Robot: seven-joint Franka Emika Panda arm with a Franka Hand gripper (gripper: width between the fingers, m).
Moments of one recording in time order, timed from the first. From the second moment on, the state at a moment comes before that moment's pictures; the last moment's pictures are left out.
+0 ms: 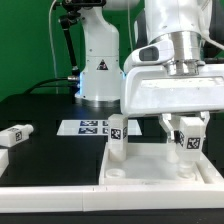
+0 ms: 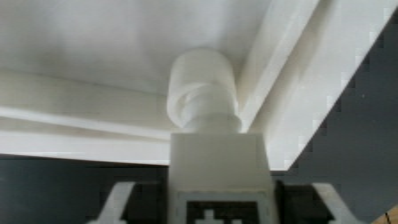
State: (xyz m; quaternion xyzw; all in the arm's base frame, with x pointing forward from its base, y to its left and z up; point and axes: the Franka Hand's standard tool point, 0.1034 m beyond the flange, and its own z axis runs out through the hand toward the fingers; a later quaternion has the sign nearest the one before) arm 0.605 0.111 0.081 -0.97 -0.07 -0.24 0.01
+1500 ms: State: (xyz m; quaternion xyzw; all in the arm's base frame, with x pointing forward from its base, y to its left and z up) arm 0.612 0.113 0.067 -0.97 -0.08 -0.24 0.01
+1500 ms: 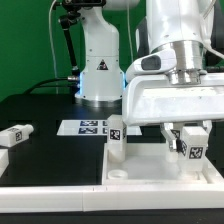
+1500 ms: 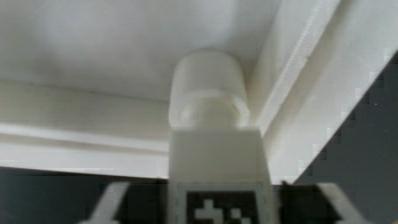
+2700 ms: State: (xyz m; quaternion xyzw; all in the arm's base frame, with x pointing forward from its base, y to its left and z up) arm 0.620 0.115 0.101 -0.98 -0.07 -0.18 0.03
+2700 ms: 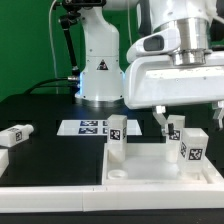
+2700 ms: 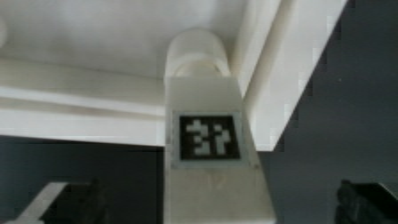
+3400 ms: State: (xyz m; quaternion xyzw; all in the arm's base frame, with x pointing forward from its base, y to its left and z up) arm 0.637 0.107 0.094 -0.99 -0.08 0.07 0.03
